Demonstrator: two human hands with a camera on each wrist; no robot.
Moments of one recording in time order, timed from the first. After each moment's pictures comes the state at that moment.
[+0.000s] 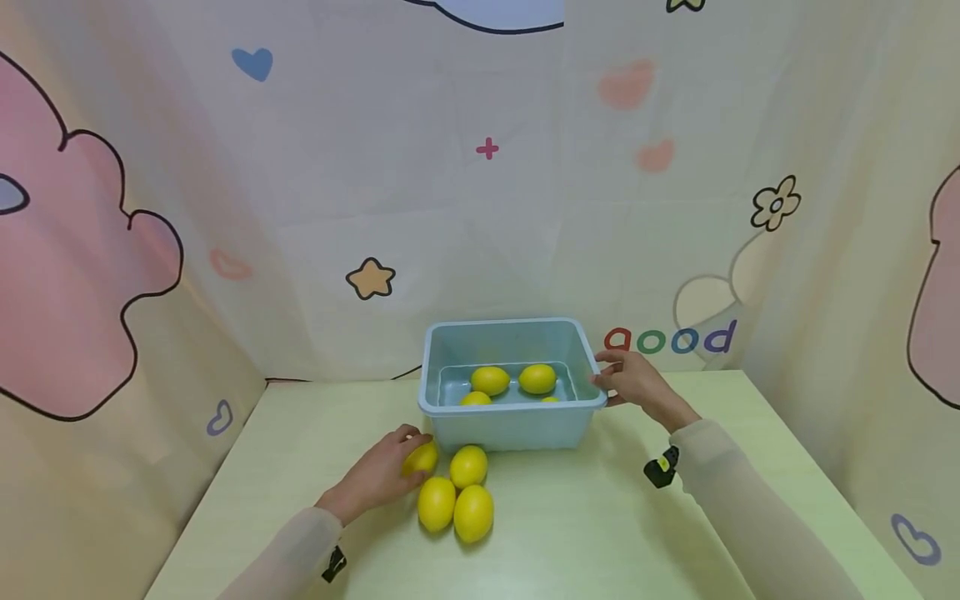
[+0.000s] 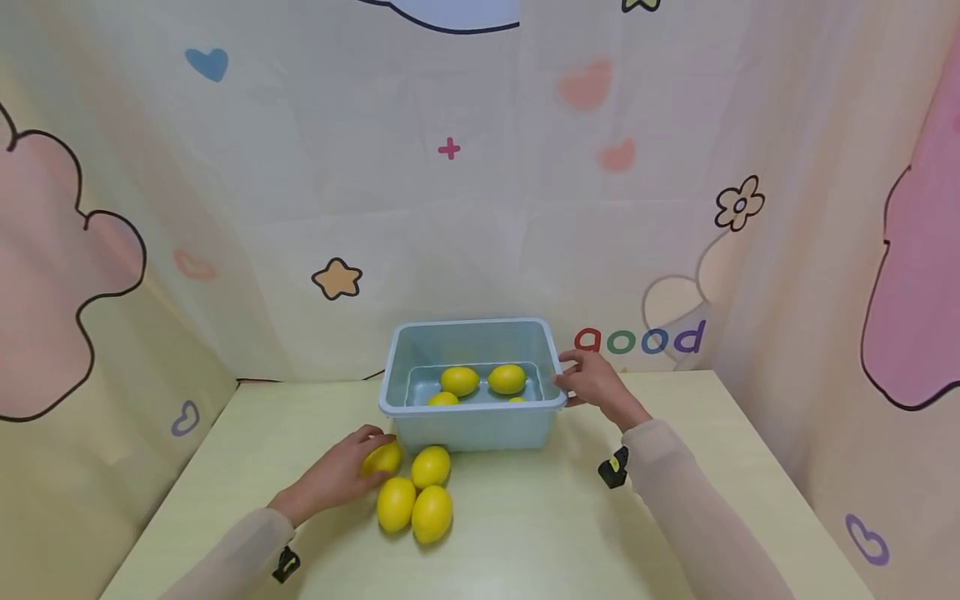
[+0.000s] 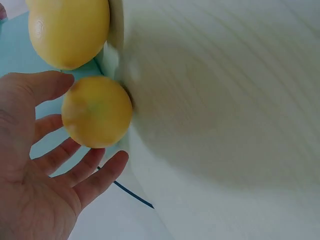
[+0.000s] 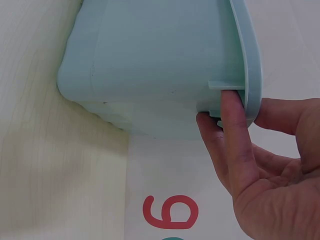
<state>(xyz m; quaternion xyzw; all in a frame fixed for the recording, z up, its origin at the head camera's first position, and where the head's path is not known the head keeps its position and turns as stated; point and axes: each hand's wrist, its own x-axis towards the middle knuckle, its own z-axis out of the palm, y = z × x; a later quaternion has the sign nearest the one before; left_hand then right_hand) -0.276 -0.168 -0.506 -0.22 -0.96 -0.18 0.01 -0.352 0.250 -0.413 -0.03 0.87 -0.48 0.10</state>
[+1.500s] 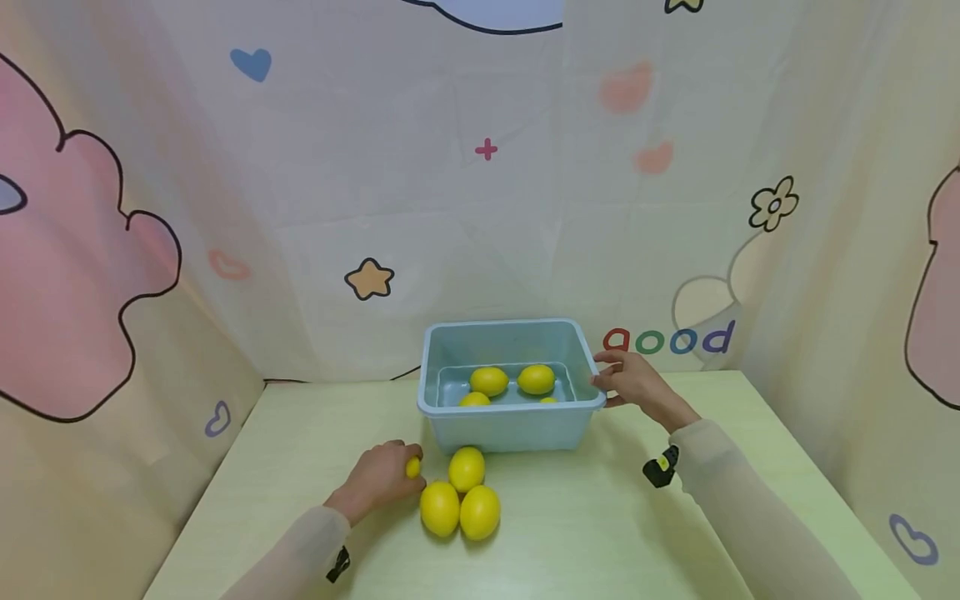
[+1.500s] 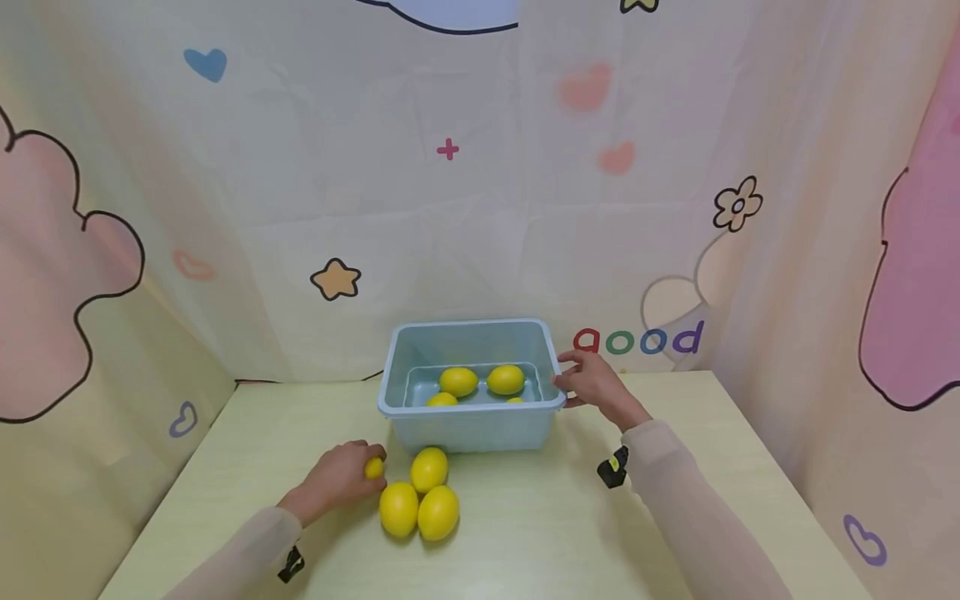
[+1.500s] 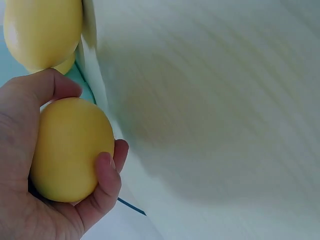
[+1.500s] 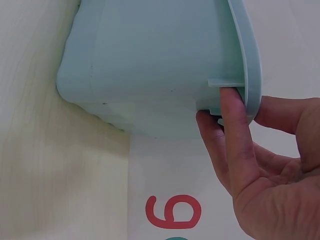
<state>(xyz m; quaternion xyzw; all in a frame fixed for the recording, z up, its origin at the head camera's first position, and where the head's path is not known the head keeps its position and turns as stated) -0.283 -0.165 -0.517 -0.17 -0.97 -0.14 0.00 -0.349 0.253 -0.414 -0.03 0.86 -0.49 0.11</state>
